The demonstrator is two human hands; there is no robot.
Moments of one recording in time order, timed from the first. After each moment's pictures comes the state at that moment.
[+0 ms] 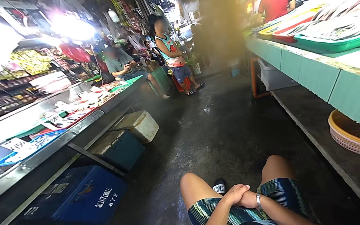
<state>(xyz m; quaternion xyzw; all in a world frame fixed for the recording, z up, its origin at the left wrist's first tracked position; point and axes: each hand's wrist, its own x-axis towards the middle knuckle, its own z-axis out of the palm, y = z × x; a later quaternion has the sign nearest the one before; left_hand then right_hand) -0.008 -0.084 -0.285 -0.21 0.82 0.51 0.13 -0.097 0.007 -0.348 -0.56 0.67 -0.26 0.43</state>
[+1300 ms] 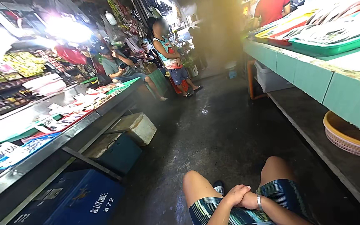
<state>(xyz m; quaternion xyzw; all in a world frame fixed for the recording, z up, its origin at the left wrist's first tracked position) -0.018 -0.076 -0.276 -0.20 0.82 0.51 0.15 -0.101 0.022 -0.322 -0.52 0.68 -0.27 0.44</state>
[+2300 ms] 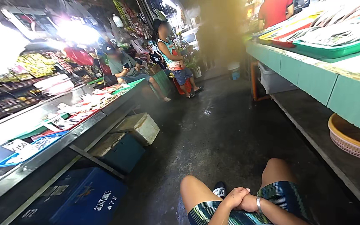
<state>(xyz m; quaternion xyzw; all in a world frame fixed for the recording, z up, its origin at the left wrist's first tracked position) -0.005 -0.082 -0.276 -0.22 0.82 0.51 0.14 -0.090 0.020 -0.290 -0.55 0.67 -0.23 0.44</state>
